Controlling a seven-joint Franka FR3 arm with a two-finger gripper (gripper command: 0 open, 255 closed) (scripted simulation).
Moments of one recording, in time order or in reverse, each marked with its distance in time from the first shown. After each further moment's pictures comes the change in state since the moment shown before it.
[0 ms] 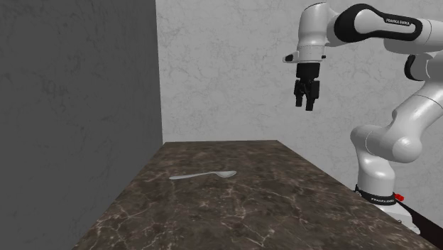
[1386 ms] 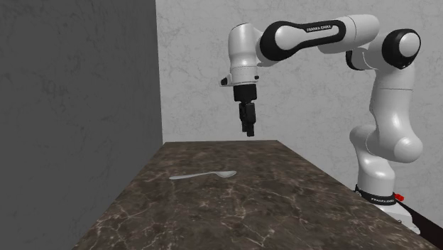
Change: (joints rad) arm 0.045 0.734 0.058 0.440 0.119 0.211 0.060
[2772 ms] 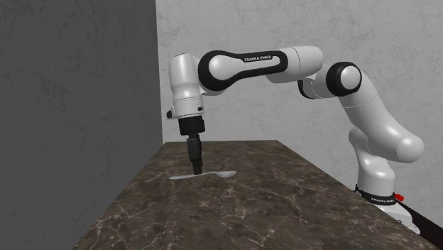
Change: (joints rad) arm 0.062 0.658 0.039 0.676 0.030 -0.069 0.044
